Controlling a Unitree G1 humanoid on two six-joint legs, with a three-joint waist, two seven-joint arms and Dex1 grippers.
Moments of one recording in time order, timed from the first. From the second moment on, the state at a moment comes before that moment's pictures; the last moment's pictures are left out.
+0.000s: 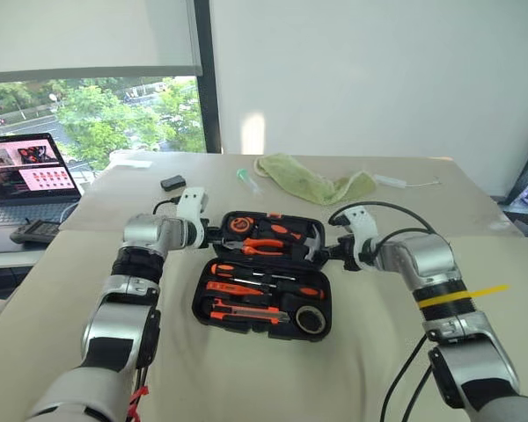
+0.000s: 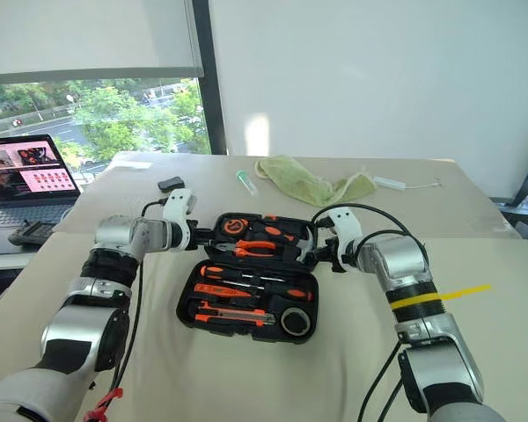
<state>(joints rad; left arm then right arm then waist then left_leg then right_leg) -1.01 0.40 0.06 0.58 -0.31 1.06 -0.43 -0.78 -0.53 0.13 0.16 0.32 1.07 0.55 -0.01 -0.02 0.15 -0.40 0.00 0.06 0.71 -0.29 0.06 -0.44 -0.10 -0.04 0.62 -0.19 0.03</state>
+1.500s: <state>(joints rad) -0.09 0.77 0.10 0.24 -0.23 -0.31 -0.96 0.45 -0.81 -0.13 -0.65 -0.20 -0.03 0.55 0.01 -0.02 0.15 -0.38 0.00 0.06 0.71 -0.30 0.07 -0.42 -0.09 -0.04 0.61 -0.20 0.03</state>
